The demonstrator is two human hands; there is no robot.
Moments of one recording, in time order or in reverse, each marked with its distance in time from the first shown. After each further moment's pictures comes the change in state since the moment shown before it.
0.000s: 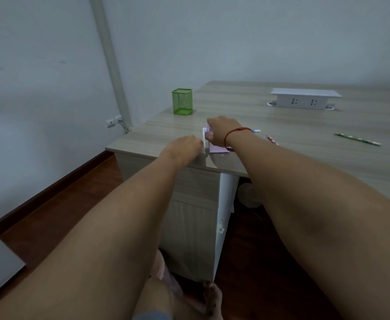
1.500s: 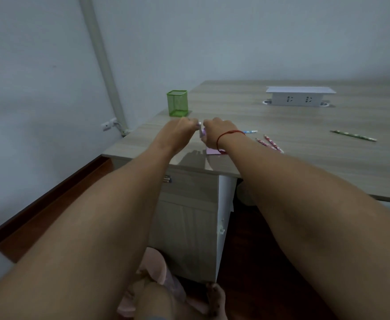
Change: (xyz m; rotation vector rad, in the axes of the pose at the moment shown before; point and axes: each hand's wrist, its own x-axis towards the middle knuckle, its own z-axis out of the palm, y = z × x) left_hand 0.006 -0.021 -0.031 -0.086 0.403 0.098; right_hand -0.001 -0.011 -0.005 -0.007 -0.003 0.111
